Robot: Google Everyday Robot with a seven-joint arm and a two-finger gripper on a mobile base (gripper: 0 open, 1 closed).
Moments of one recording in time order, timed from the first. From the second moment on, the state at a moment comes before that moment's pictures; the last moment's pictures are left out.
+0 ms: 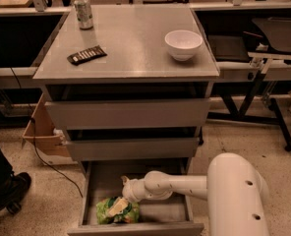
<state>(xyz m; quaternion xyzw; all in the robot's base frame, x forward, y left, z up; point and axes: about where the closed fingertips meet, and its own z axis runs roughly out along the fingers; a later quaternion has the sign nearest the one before) 0.548 0.139 0.247 -0.52 0.73 0.31 0.31</state>
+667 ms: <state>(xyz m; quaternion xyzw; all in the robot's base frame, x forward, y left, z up) 0.566 0.126 0.201 -0.51 0.76 0.26 0.30</state>
